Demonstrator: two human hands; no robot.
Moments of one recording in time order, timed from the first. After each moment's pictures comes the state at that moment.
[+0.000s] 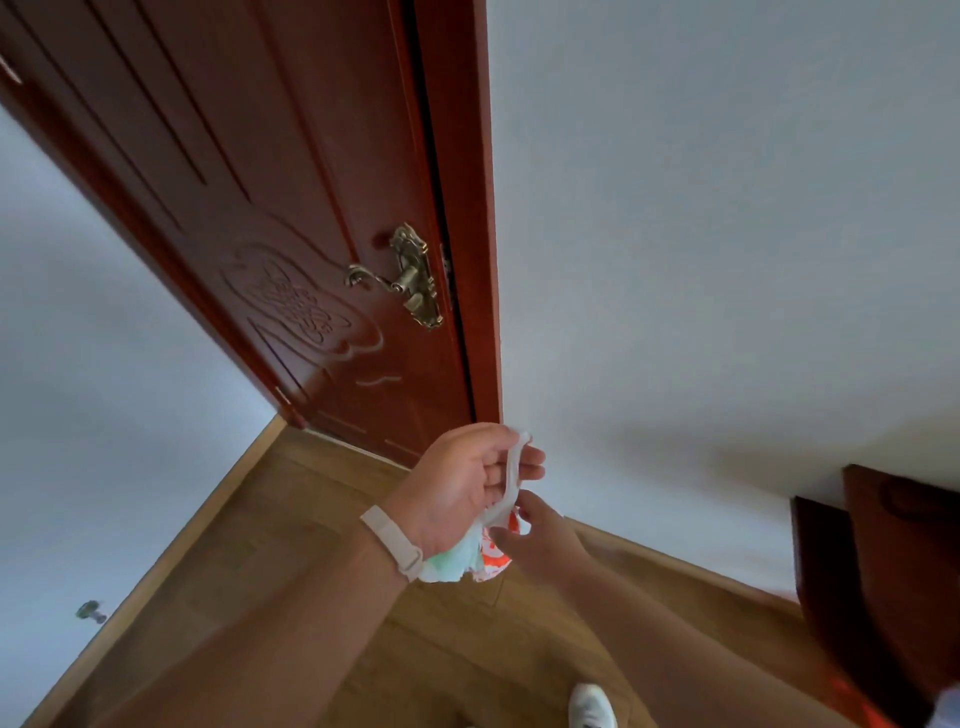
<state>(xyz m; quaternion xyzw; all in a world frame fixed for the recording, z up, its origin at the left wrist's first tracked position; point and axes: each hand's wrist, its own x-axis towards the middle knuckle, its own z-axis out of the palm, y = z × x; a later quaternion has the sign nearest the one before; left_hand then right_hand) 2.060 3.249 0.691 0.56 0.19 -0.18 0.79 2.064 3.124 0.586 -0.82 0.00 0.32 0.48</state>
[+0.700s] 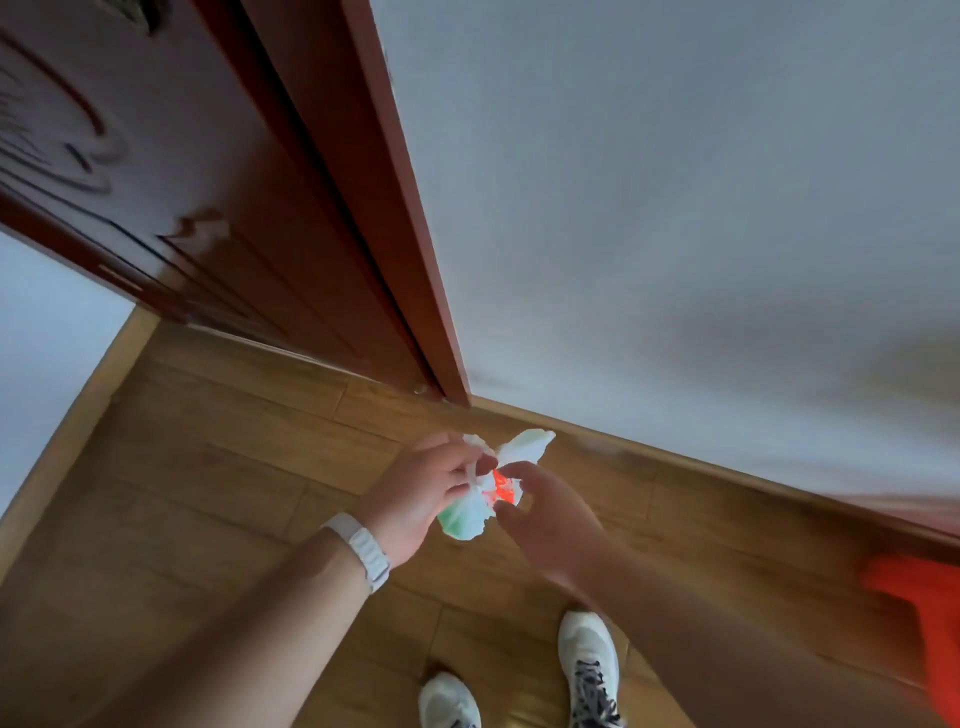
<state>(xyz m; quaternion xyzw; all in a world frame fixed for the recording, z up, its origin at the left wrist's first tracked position) 2.172 3.262 0.305 0.63 0.31 -0.28 0.66 2.168 3.098 0.290 -0.84 0.02 0.38 0.38</state>
